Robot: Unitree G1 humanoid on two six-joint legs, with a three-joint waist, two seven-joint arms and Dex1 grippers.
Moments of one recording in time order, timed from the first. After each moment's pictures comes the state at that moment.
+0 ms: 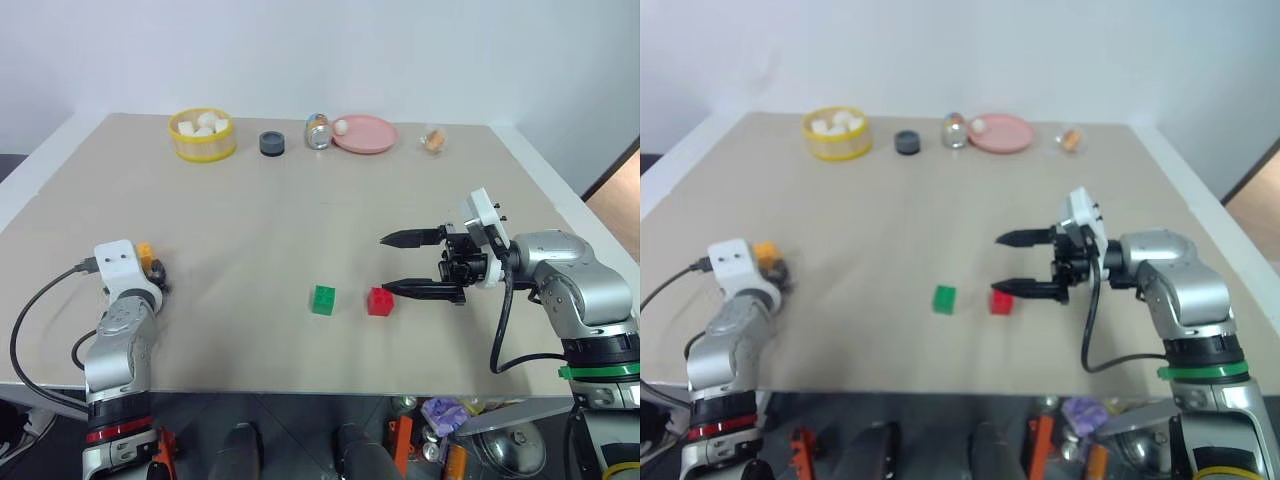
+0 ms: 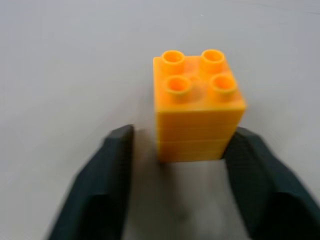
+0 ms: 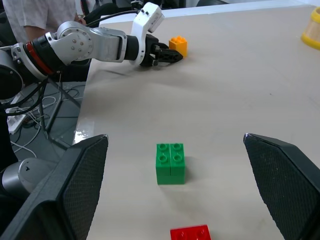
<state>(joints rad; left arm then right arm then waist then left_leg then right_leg) -0.30 0.20 0.37 -0.04 -0.17 0.59 0.09 -0.56 -0.77 -0.01 -0.01 0.56 0.48 1.37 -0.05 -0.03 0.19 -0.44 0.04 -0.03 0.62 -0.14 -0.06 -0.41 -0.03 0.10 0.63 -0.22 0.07</state>
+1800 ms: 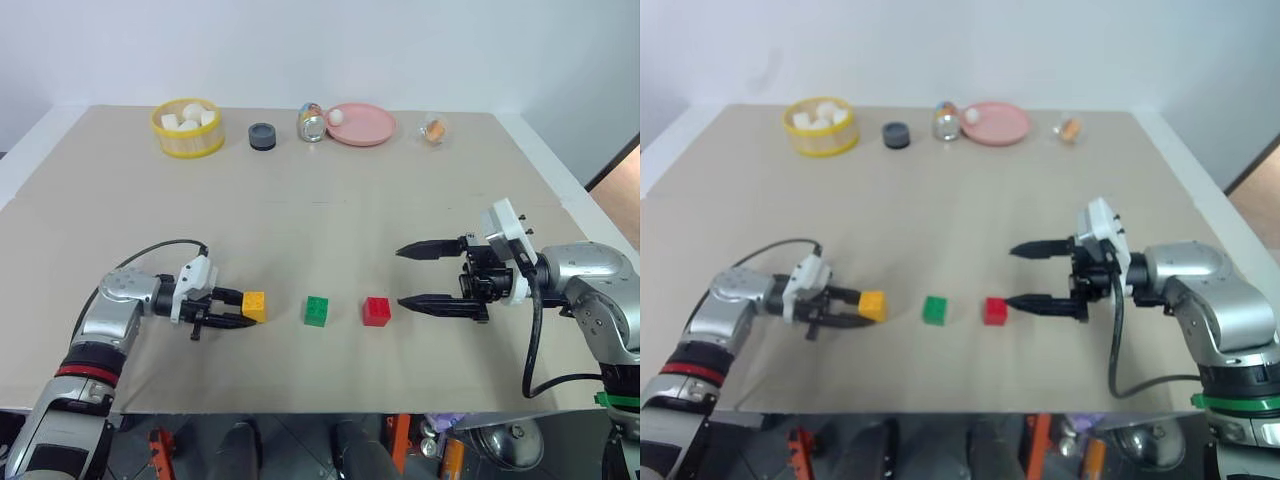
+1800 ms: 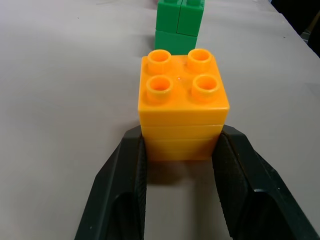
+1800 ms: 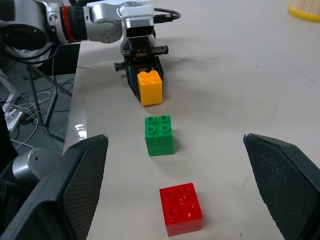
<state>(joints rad) -0.53 0.61 -0.11 0.53 -0.30 -0.13 -1.58 -0.42 -0.88 -0.09 -0.20 0.64 0.57 1.31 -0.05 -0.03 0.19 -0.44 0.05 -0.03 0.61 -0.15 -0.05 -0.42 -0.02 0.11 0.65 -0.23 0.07</state>
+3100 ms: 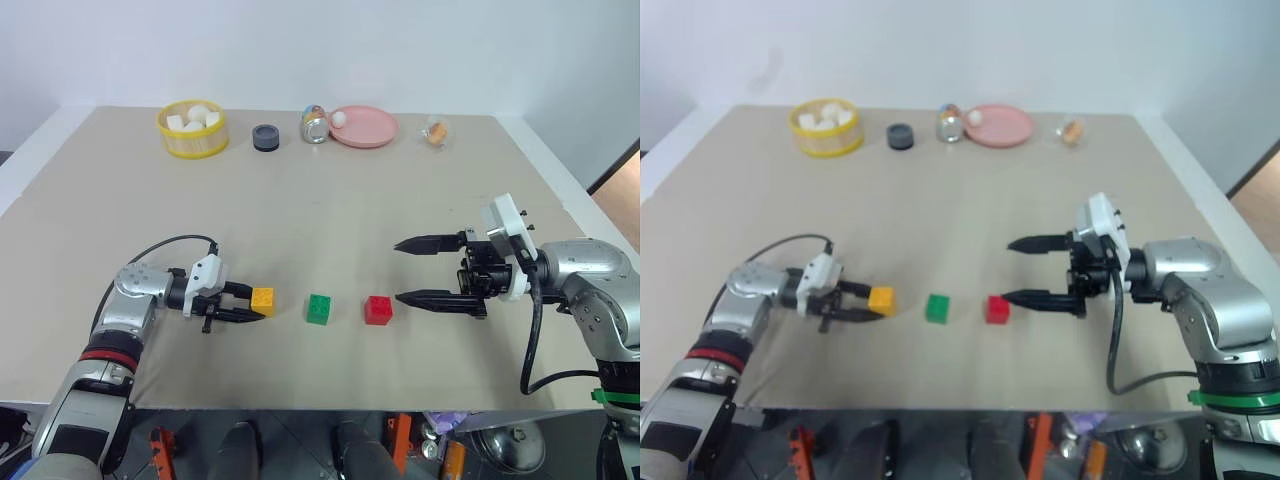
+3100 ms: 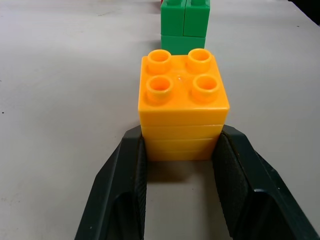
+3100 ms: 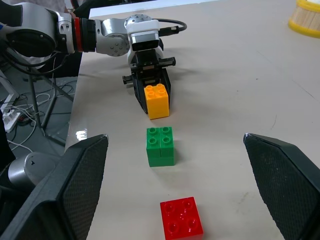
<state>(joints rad) -0.62 0.53 -0.11 0.72 -0.25 -0.31 -1.59 -0.45 -0.86 -0.09 -0.19 0.64 0.56 1.30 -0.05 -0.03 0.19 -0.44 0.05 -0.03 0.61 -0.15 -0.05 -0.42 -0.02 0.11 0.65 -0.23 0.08</state>
